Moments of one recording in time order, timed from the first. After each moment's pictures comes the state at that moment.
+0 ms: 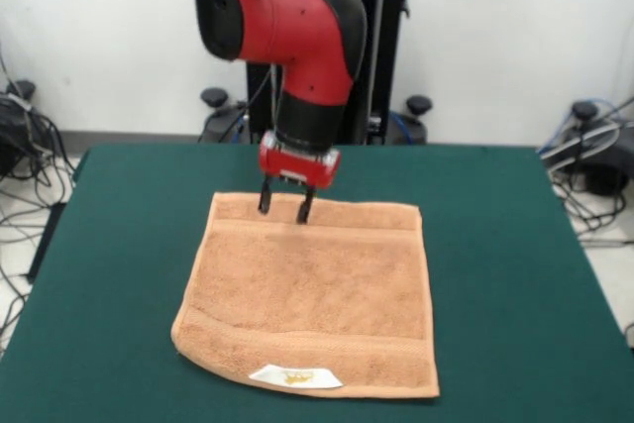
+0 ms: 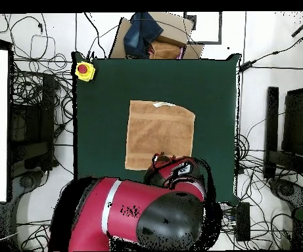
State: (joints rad) arm -0.12 -0.16 -0.25 1.66 -0.61 -0.17 2.39
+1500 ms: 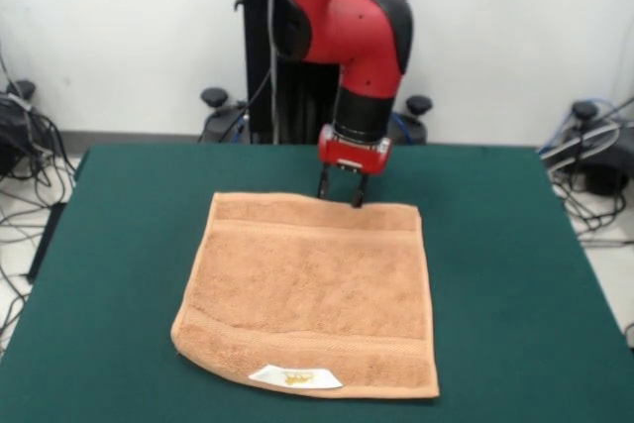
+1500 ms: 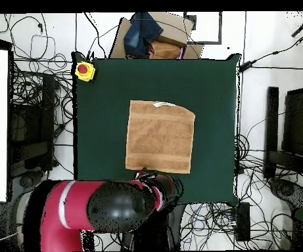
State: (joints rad) arm 0.11 0.03 -0.34 1.75 -0.32 -0.44 2.39
